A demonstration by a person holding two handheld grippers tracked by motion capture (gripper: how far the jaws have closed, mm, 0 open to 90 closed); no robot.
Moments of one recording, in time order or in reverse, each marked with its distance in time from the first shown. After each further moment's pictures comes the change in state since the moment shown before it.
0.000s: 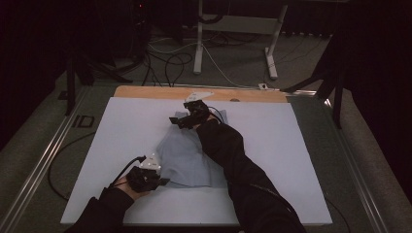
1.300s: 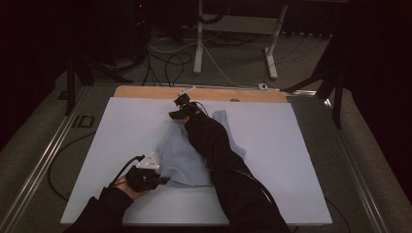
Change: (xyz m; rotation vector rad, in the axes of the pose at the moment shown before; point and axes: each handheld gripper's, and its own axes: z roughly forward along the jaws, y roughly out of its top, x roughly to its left) left arm 0.001 0.000 -0.003 -0.040 -0.003 -0.001; right arm -0.030 -0.007 0.079 0.275 -0.211 0.141
